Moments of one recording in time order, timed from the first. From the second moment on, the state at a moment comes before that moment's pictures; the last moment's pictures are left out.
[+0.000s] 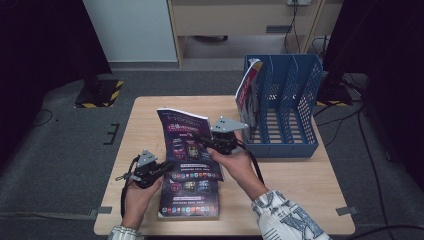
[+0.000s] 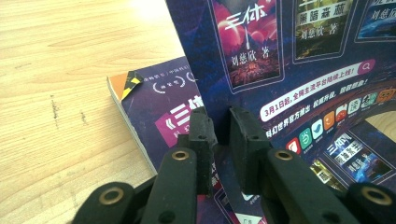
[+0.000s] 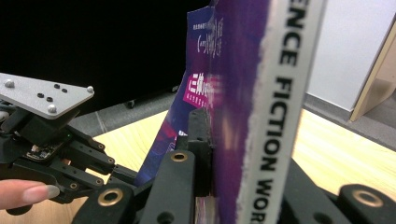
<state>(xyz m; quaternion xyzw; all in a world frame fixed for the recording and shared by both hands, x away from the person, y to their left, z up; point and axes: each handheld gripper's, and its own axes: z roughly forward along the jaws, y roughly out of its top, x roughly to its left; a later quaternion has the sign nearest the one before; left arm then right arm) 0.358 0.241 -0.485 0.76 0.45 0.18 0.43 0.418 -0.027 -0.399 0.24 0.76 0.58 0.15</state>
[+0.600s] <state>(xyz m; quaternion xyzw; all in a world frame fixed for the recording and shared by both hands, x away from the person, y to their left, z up) 0.354 0.251 -0.476 0.75 0.44 0.21 0.43 0.421 -0.022 -0.389 0.22 0.76 0.60 0.14</state>
